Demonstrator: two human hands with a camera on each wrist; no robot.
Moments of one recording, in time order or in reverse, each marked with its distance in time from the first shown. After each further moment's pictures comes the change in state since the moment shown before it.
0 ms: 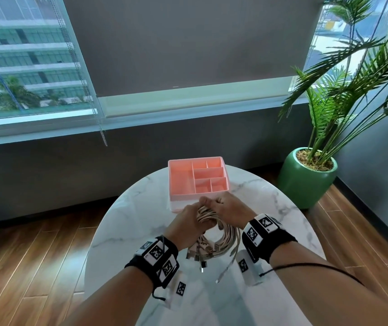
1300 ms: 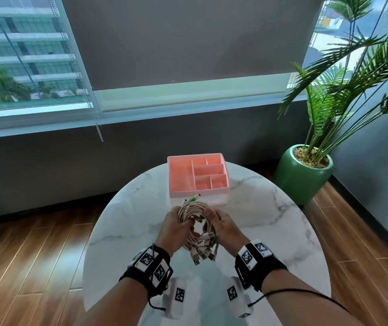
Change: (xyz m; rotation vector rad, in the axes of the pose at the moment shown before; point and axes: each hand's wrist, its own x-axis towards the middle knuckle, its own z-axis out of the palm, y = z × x) left_hand -0.009 -0.039 0.002 -0.360 0.251 -0.341; right_hand -0.023 0.026 0.068 0.499 0.225 0.161
